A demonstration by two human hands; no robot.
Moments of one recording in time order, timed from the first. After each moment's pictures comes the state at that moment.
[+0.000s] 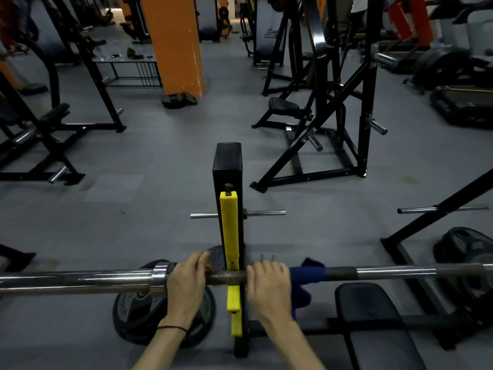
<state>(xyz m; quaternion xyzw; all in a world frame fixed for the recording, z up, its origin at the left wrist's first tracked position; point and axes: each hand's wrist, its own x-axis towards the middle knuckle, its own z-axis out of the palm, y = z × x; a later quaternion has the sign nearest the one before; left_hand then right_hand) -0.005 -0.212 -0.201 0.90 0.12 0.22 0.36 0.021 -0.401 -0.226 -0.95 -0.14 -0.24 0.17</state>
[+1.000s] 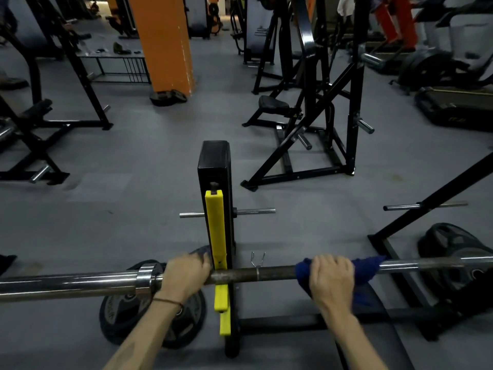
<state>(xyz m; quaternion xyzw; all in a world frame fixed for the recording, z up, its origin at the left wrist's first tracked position) 0.036 -0.211 -0.195 0.99 -0.08 -0.02 -0.07 0.051 -0.555 -0.234 -0.95 -0.06 -0.30 0.08</state>
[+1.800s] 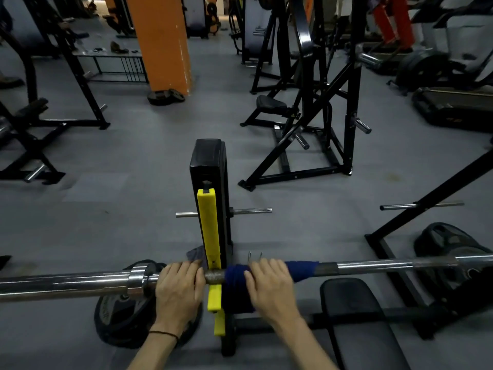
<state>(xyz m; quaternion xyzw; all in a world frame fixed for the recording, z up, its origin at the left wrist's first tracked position) -0.005 -0.227 -0.236 0.96 -0.01 0.29 0.08 0.029 -0.451 -0.232 -0.94 -0.20 -0.25 0.14</state>
